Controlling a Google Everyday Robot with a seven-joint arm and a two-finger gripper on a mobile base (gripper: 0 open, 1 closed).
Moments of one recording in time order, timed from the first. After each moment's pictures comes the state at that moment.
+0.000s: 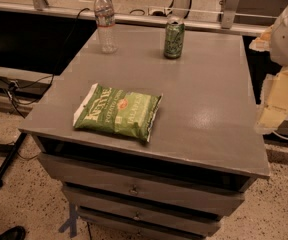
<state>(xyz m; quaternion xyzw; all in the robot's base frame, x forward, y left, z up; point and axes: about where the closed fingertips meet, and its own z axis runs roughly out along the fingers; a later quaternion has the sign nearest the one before) 0.438 -0.217 0.977 -0.60 0.78 -0.03 0.16</state>
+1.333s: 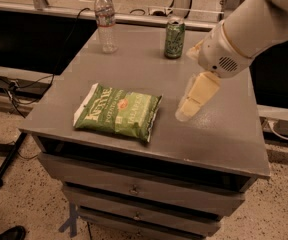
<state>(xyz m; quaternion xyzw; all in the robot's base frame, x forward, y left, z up) 0.511 -0.109 0.927 -0.59 0.76 0.10 0.27</state>
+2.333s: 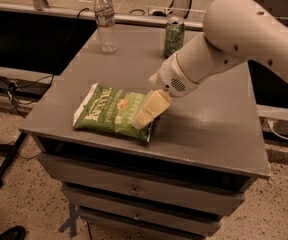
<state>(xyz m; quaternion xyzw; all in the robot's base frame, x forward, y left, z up) 0.537 -0.023 0.860 -0.55 0.76 0.20 0.27</state>
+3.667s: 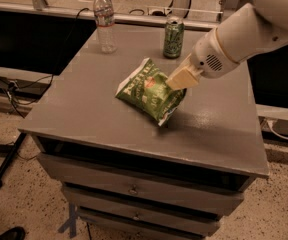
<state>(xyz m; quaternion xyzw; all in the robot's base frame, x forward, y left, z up) 0.540 -0.086 0.914 -0.49 0.80 0.18 0.30</state>
